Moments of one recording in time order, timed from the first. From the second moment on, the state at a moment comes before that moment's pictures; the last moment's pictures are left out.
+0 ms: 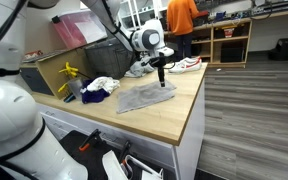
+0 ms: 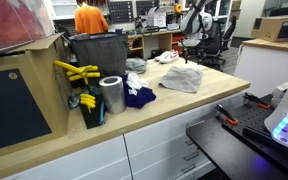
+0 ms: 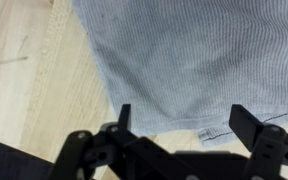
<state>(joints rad) 0.00 0.54 -0.18 -1.89 0.07 2.39 0.95</state>
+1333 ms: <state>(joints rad) -0.04 0.65 -0.19 -1.80 0.08 2.30 1.16</state>
